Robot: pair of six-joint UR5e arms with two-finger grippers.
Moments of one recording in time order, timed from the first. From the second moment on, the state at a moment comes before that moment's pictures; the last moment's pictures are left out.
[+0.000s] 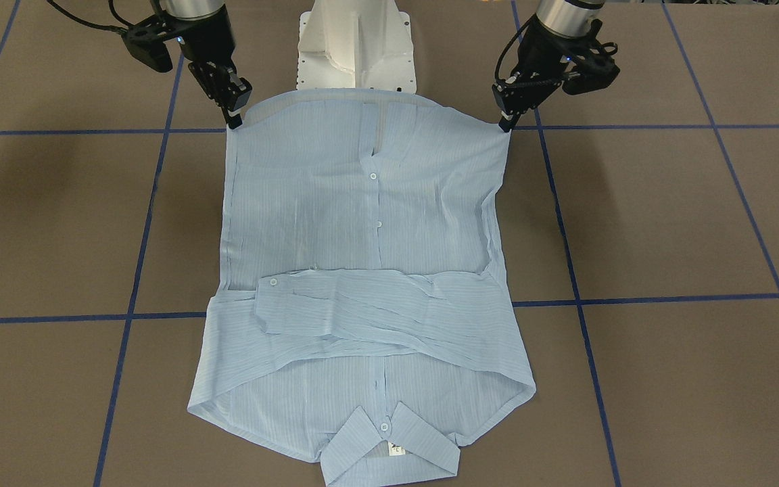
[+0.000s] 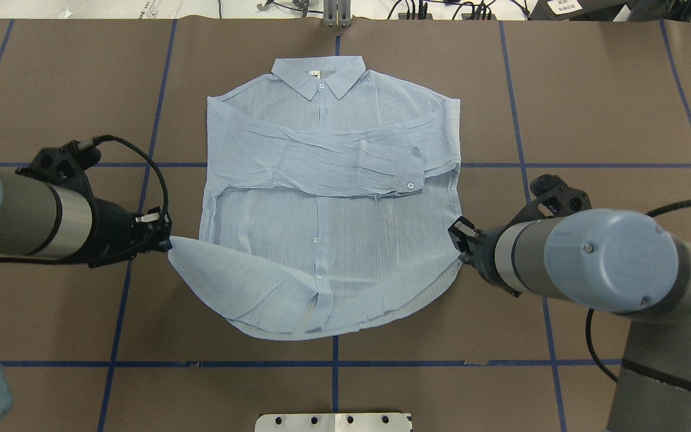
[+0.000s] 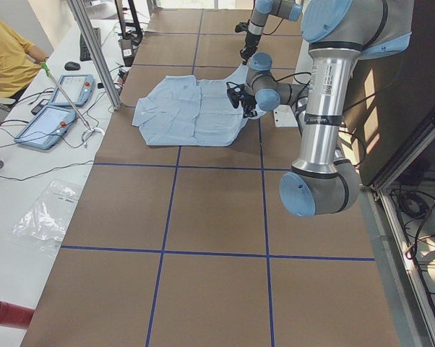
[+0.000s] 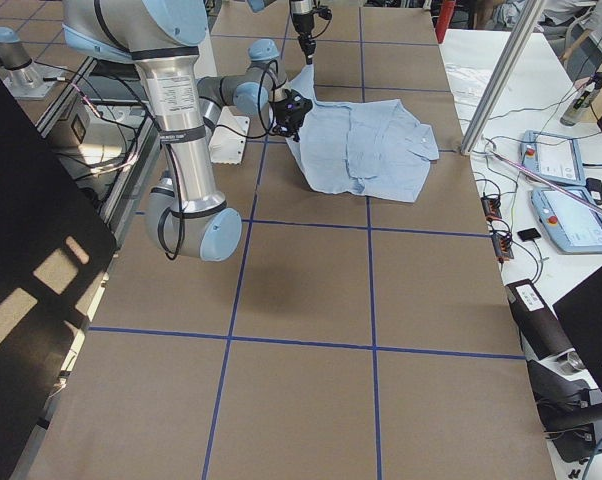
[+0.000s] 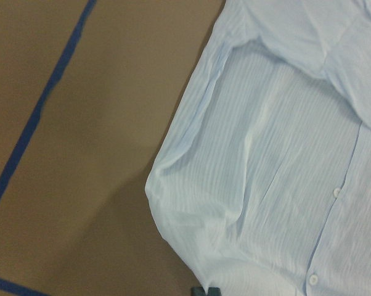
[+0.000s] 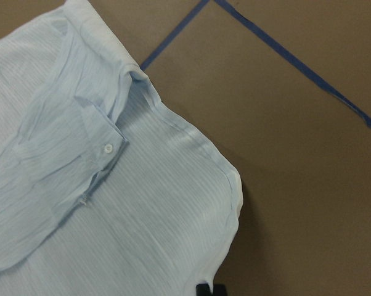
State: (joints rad) left arm -0.63 -1.77 -2.23 -1.67 -1.89 -1.67; right arm 0.44 -1.26 2.29 -1.74 1.62 2.06
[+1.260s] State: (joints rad) left arm -0.92 -2.14 -1.58 -1.87 -1.96 -1.50; right arm 0.79 -0.98 1.66 -1.51 1.71 1.78
